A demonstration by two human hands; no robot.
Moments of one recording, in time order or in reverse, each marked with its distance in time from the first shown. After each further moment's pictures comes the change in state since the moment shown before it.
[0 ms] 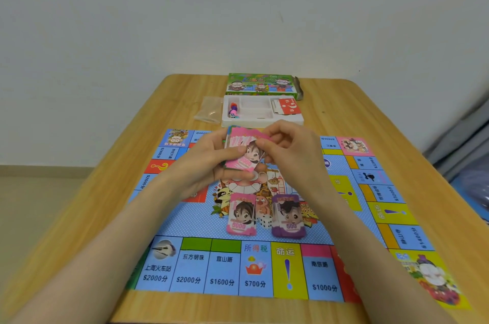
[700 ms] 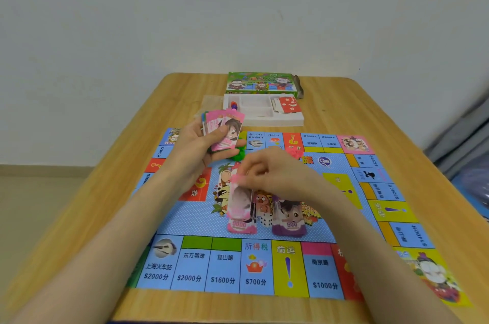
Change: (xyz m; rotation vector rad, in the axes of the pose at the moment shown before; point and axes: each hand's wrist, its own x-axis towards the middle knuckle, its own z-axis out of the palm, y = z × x) left_hand 0.009 -0.001 -0.013 -0.022 0.318 0.187; right_hand -0.005 -0.002 0.002 -0.176 -0.670 0.145
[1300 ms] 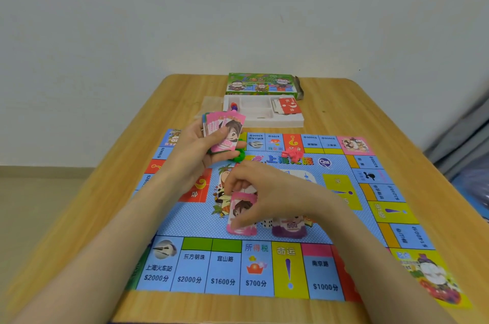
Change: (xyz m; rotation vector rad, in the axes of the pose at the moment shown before) left_hand 0.001 0.000 -0.001 0.004 -0.002 -0.007; right_hand -0.005 -0.002 0.009 -0.256 -0.190 -0.148
